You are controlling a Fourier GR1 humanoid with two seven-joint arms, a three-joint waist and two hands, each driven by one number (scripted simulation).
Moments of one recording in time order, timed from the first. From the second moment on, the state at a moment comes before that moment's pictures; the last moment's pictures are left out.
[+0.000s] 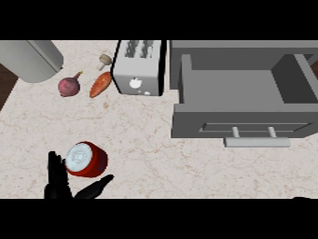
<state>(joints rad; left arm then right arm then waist) 0.25 0.00 -0.08 -1.32 0.23 0.53 -0.42 0.17 -0.09 -0.25 -2.24 -0.13 0.07 0.26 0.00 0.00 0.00</state>
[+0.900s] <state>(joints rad) 0.01 0.02 0.05 -0.97 0.28 0.38 -0.57 0.15 -0.09 -0.30 -2.23 -0.14 0.12 0.28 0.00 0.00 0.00</state>
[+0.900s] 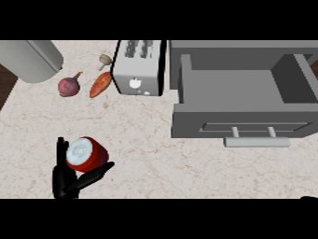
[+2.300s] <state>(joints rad) -0.54 0.07 0.07 -0.56 0.26 0.04 -0.57 0.09 -0.10 -0.30 -2.27 -0.09 0.10 0.33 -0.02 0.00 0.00</state>
